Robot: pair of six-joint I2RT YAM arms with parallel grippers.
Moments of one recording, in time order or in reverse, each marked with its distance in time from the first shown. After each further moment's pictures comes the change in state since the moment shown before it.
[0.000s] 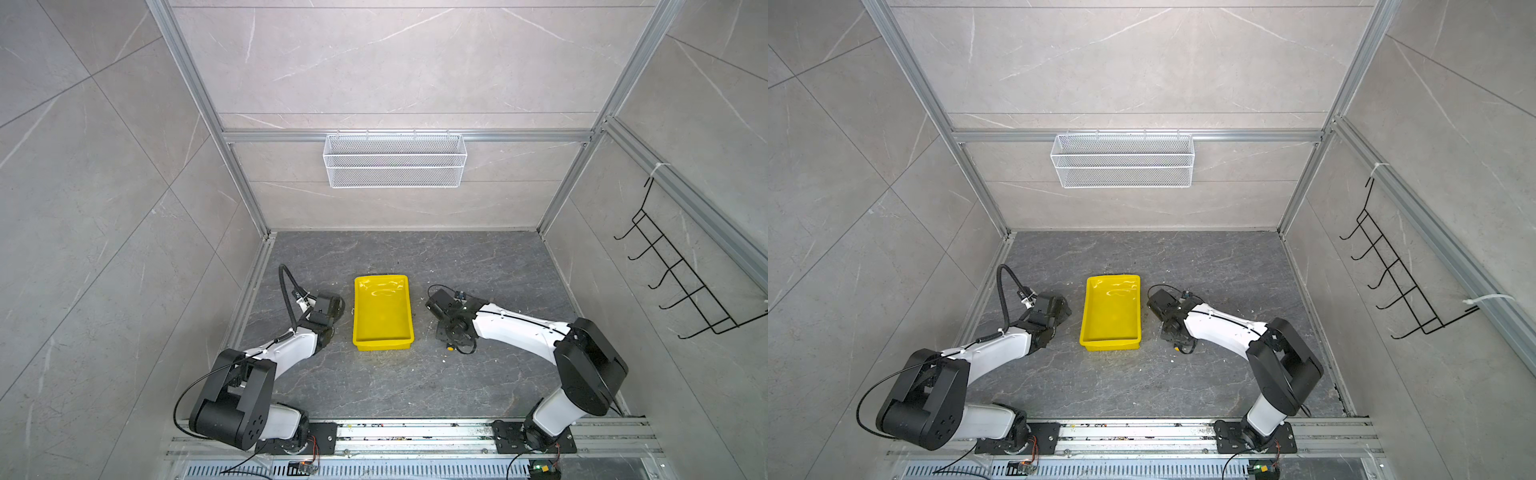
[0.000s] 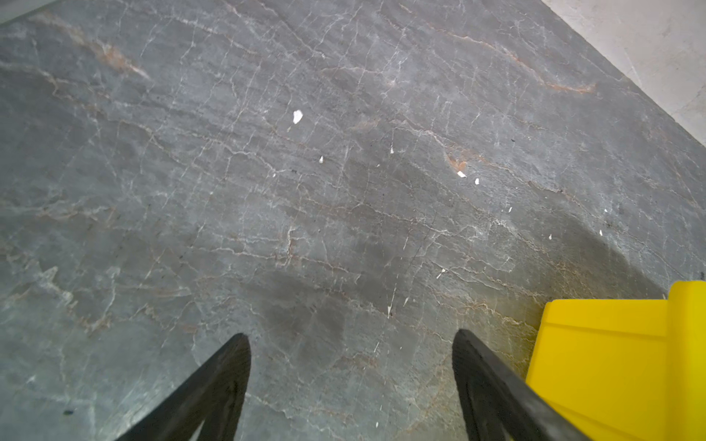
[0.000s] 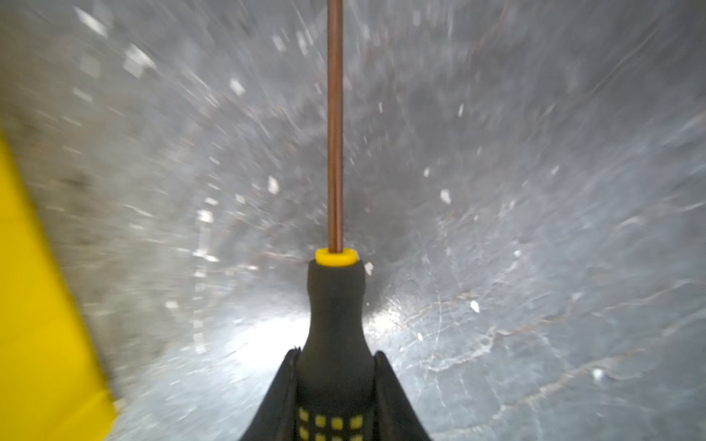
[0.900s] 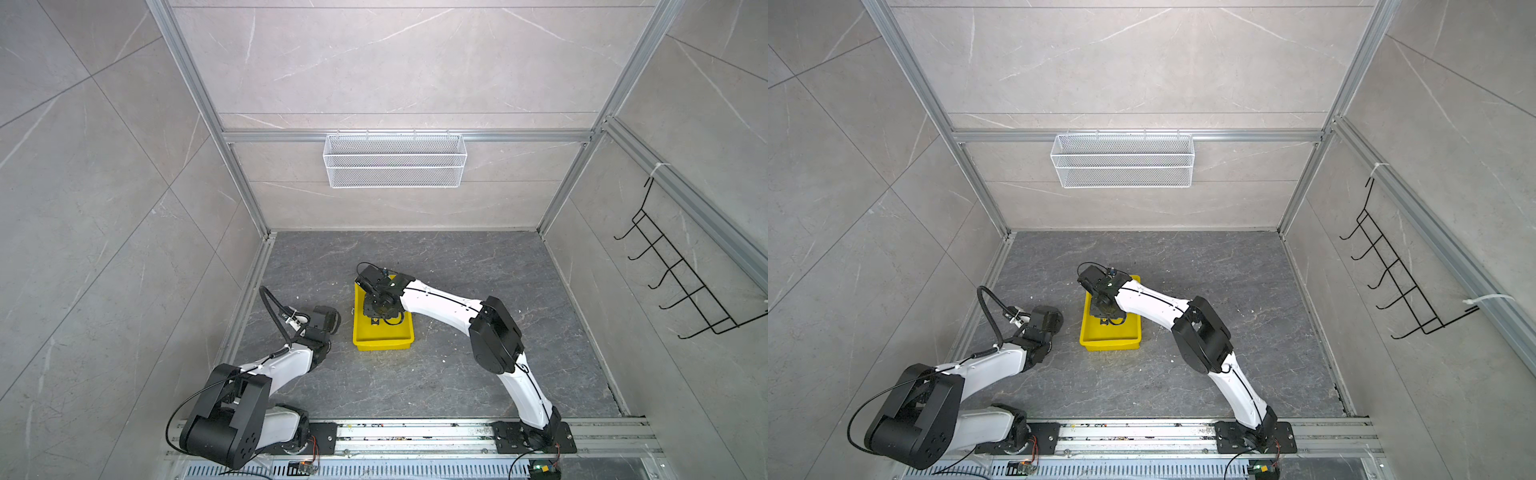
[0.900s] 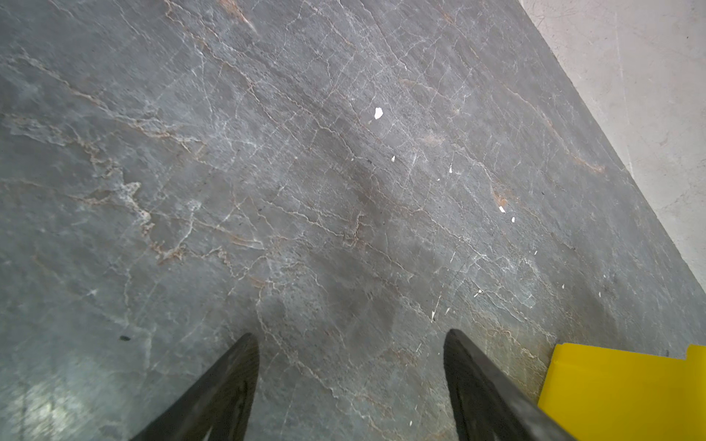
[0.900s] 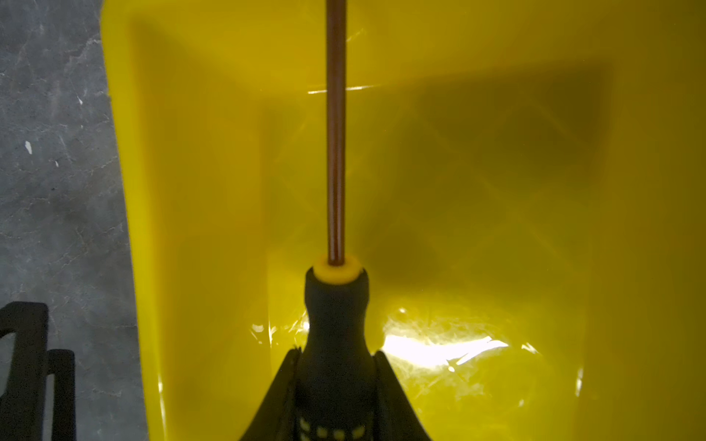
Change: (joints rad) left arm 0.000 -0.084 -0.161 0.098 -0.068 -0.249; right arm 0.175 0.642 0.856 -0.019 -0.192 -0.034
